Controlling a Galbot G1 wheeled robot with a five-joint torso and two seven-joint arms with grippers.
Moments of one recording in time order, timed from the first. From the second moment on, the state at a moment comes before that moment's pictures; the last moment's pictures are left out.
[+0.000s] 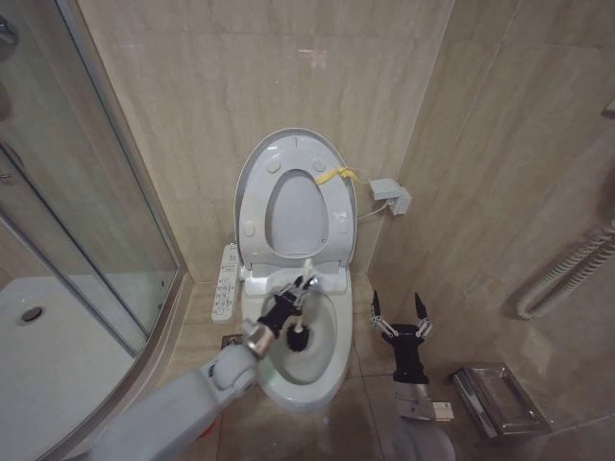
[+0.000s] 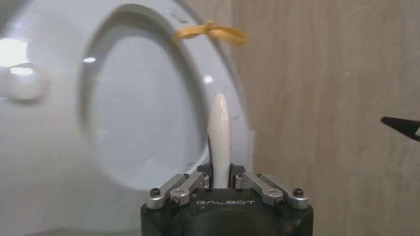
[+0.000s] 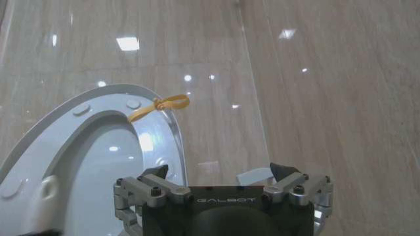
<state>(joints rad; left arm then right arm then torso) 0.65 -0.93 0.48 -1.64 -0.63 -0.39 -0.19 -1.41 1.47 0.50 1.79 0.18 0.66 0.06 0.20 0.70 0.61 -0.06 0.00</state>
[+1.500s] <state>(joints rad) 1.62 -1.31 -0.69 -2.24 -0.25 -0.46 -0.01 -1.34 1.44 0.43 1.76 0.24 0.66 0.06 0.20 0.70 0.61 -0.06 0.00</state>
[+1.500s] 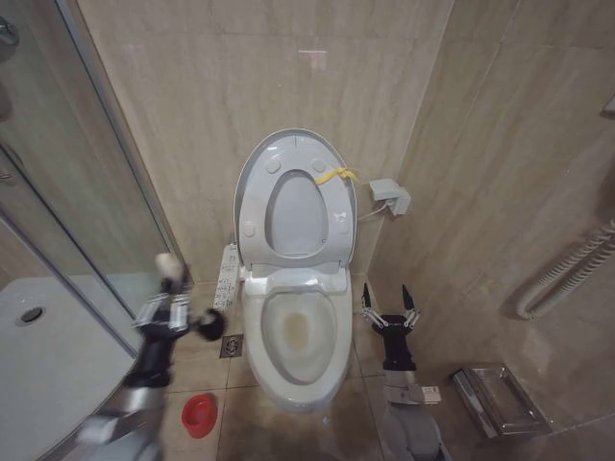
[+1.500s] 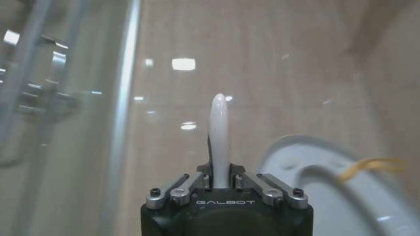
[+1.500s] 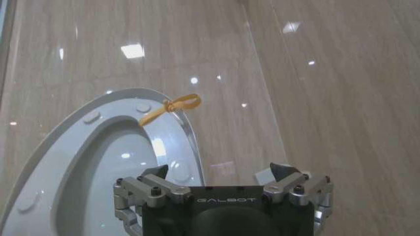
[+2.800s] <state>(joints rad) 1.24 -1.35 -0.63 -1.14 -0.41 -0.77 0.16 -1.35 1.52 0.42 1.75 0.20 0.67 0.05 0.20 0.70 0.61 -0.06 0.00</state>
